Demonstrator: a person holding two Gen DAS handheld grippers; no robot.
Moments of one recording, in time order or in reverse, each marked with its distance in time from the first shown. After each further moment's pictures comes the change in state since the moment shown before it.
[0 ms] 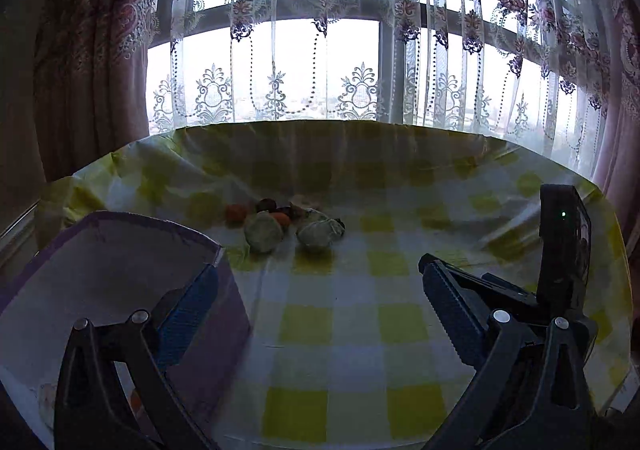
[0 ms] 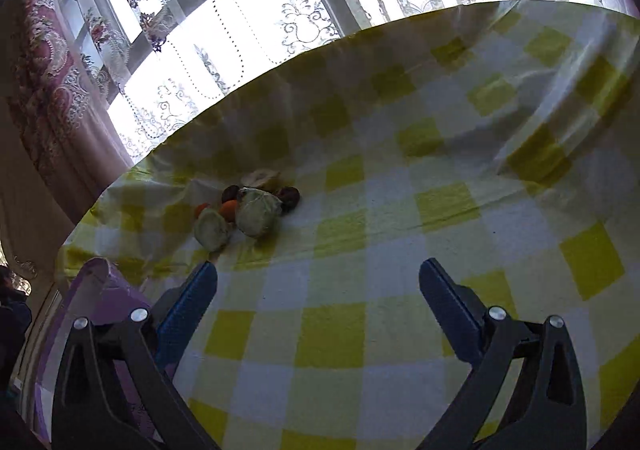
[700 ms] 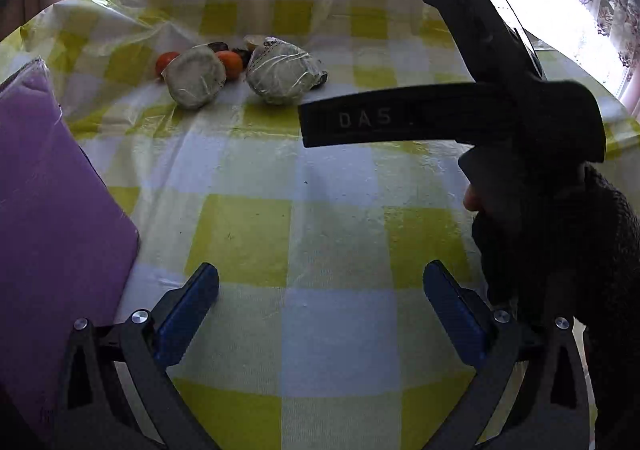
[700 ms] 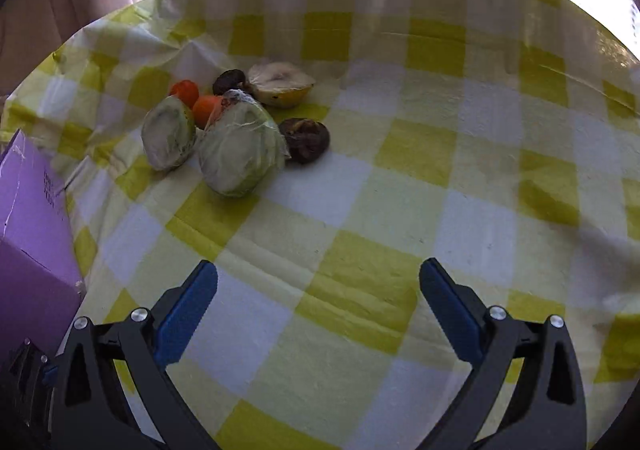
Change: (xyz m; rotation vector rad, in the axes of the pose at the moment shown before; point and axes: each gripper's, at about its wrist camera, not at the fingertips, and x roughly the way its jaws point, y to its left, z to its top) left arm 0.133 -0.004 -0.059 -0.086 0.415 -0.066; right arm 0.159 0.098 0.035 -0.565 0.334 0.106
